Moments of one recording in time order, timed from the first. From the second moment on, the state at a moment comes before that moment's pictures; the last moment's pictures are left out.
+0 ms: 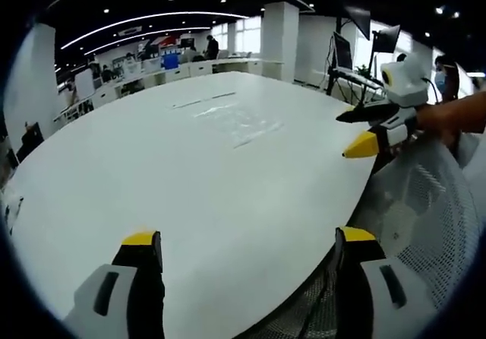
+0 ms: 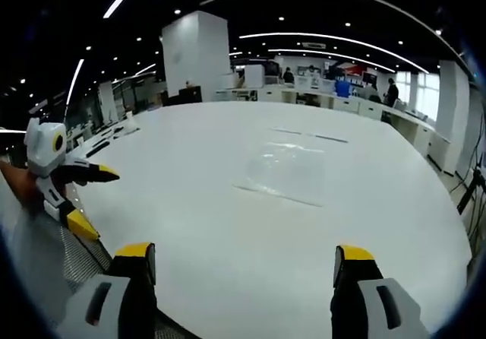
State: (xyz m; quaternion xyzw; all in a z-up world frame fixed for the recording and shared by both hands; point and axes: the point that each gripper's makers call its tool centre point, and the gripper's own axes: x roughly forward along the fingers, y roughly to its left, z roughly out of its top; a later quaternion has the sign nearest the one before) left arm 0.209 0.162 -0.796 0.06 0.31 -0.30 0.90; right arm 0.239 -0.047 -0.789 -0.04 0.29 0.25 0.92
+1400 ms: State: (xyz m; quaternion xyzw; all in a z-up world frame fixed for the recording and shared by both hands) left arm 0.259 0.151 -0.767 0.08 0.29 -0.32 0.90; right arm 0.337 -0.008 -0.797 -0.09 0.33 0.36 0.87
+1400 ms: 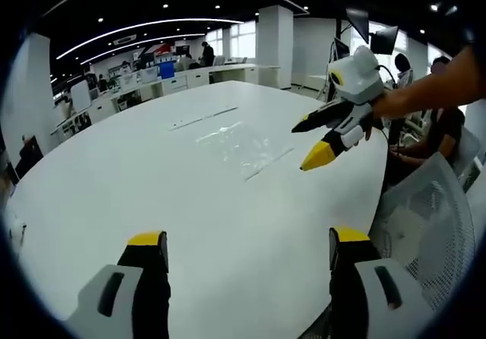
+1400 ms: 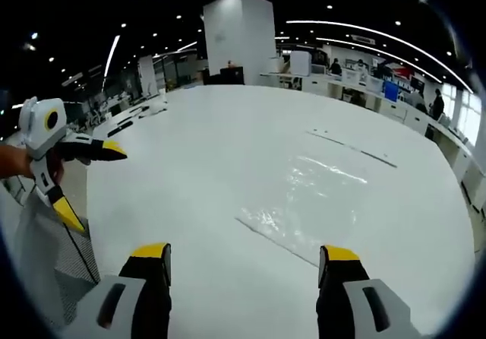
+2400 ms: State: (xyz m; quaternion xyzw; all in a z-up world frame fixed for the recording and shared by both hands) left arm 0.275 0.144 -0.775 0.10 0.31 -0.33 0.88; right arm 0.368 -0.021 -0.829 -0.14 0.34 0.37 0.85
